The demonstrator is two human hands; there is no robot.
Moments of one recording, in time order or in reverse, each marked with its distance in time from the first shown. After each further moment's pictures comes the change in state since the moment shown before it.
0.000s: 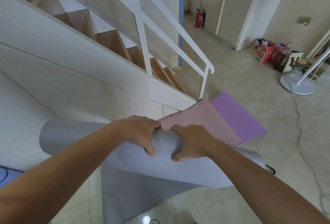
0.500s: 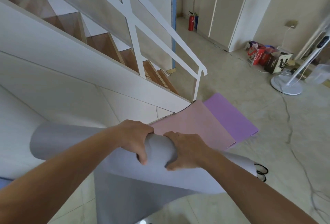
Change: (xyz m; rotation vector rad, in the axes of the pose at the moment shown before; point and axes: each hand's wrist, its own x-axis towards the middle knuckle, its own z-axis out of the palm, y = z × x) left_hand 0.009 0.007 0.011 0.088 0.046 0.007; right_hand -0.012 0.008 0.020 -0.056 0.047 -0.005
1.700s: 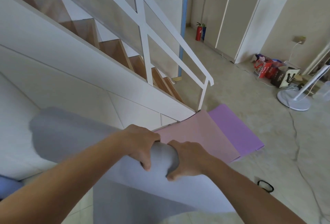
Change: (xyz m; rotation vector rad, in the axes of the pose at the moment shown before) left_hand -0.021 -0.004 -0.019 0.112 -0.045 -0.031; right_hand 0.018 -0.021 -0.019 0.123 -0.159 0.032
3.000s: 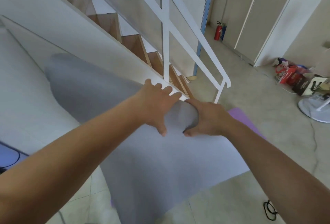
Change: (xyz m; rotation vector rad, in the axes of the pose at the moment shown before) left_hand -0.016 -0.033 -0.054 0.396 0.434 -0.081; right_hand 0.014 -0.021 -0.095 -0.114 0.320 -0.067
